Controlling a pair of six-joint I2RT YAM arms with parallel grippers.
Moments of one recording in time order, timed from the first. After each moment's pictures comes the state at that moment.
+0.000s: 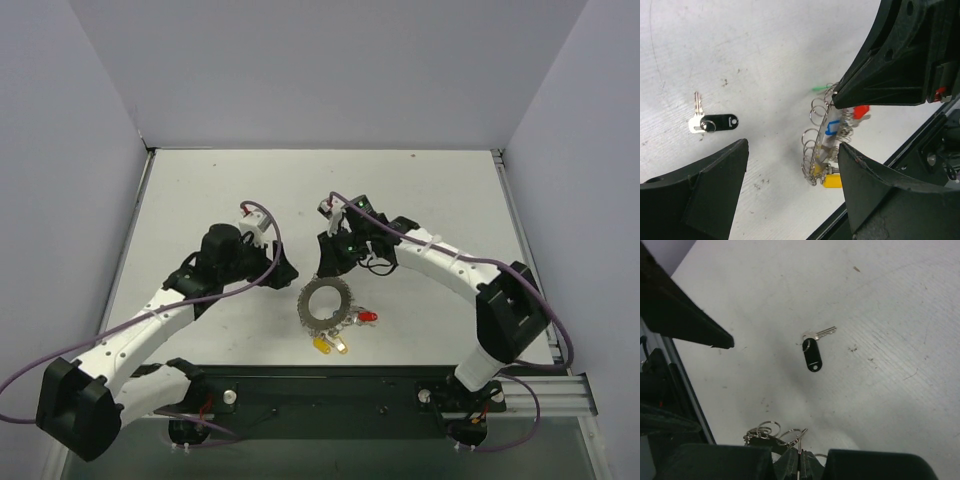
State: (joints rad) left arm -0.52 1.09 0.71 -0.21 0.28 -0.37; right arm 0.69 1.66 1.16 -0.41 -0.42 0.15
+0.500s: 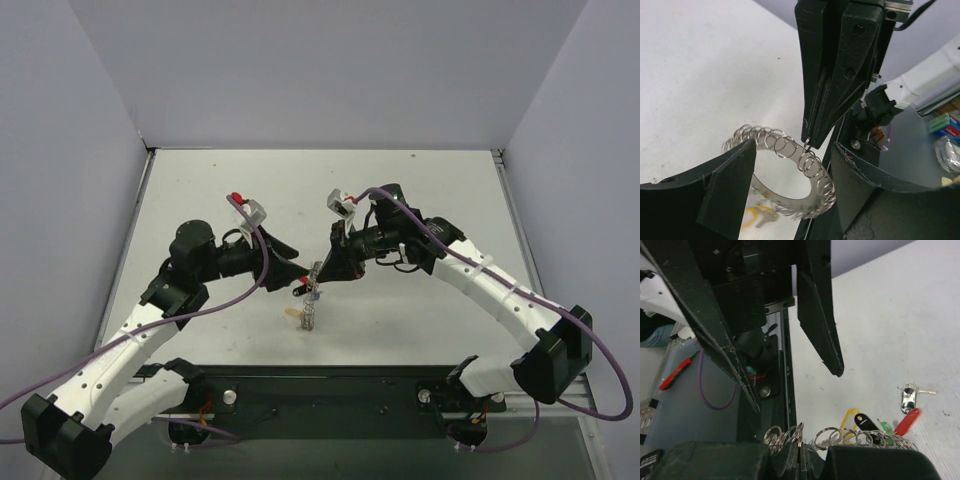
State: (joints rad) left arm -0.52 0.90 0.77 -0.03 0.66 -0.35; right arm 0.68 1.37 1.19 -0.49 -0.82 -0.07
